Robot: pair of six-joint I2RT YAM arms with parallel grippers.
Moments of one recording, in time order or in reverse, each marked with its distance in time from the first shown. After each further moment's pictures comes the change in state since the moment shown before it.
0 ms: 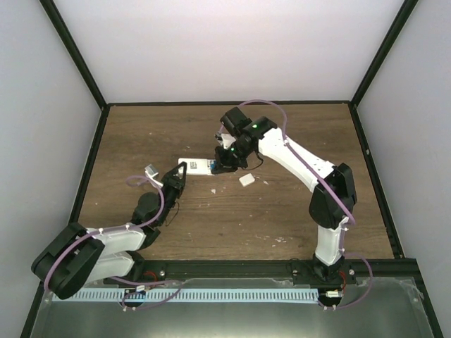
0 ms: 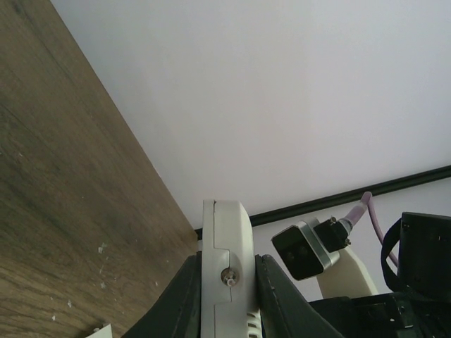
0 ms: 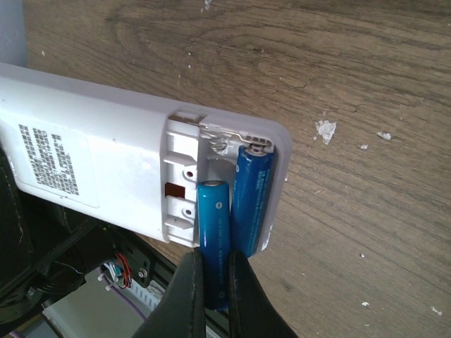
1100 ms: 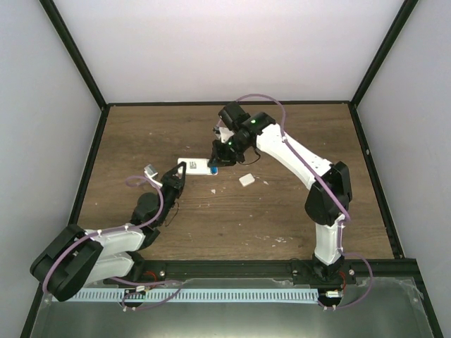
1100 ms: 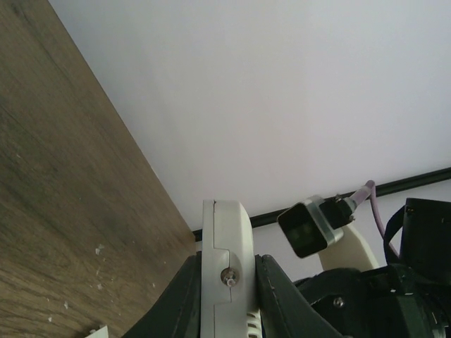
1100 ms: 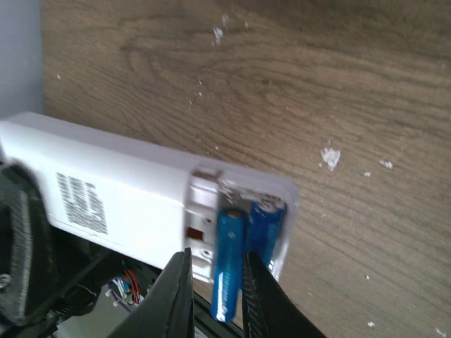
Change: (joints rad) left arm 0.000 -0.013 0.000 -0.014 -0.003 0.004; right arm 0.000 0.048 0.082 -0.015 0.008 0.014
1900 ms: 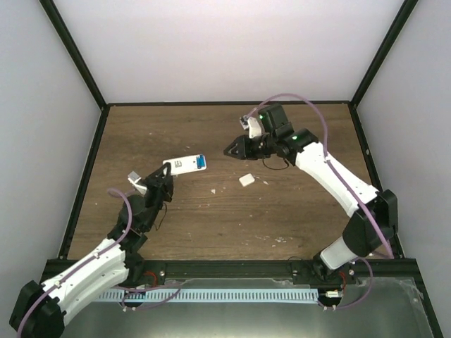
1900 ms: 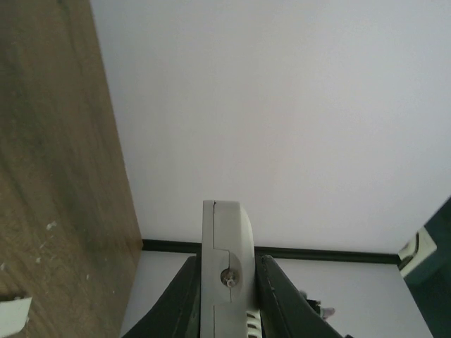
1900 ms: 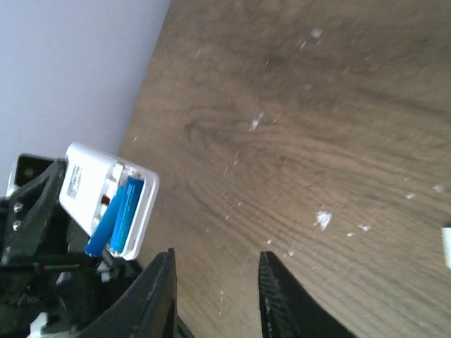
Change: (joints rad) left arm 0.000 -0.506 0.060 -0.596 -0.081 -0.320; right arm -0.136 -0.407 -0.412 0.411 -0.040 -0.050
